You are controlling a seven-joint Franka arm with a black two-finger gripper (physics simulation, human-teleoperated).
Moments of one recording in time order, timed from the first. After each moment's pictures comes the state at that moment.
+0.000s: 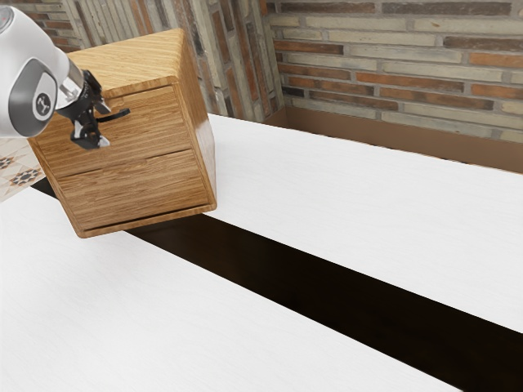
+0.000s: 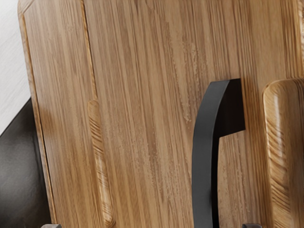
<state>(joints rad) 0.34 0.12 0.18 -1.54 0.07 2.29 -1.72</state>
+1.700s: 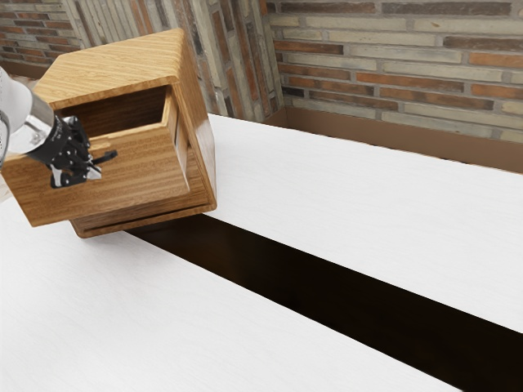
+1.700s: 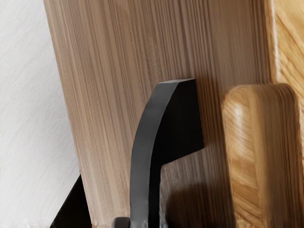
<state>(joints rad) 0.28 -0.33 0.15 -2.04 0.08 2.31 -1.74</state>
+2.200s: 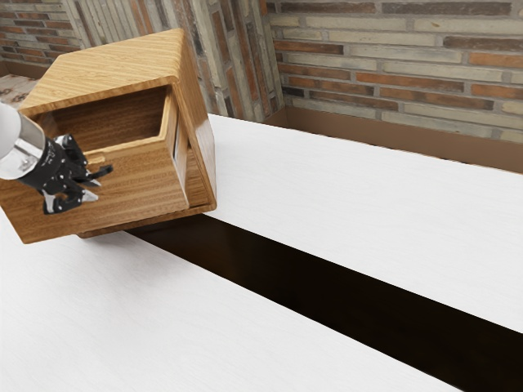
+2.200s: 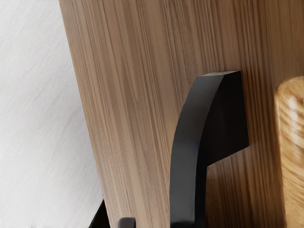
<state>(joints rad) 0.27 -0.51 0.12 -2.21 0.10 2.30 -1.77</state>
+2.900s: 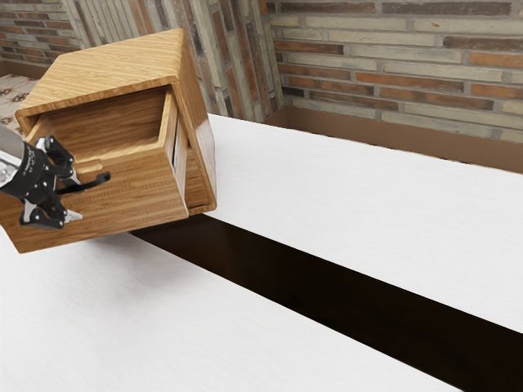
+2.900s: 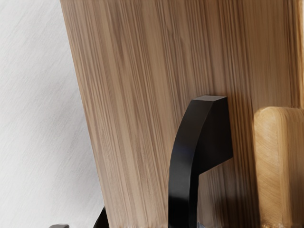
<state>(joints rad) 0.28 -0.61 0.11 -2.28 0.09 2.29 -1.77</state>
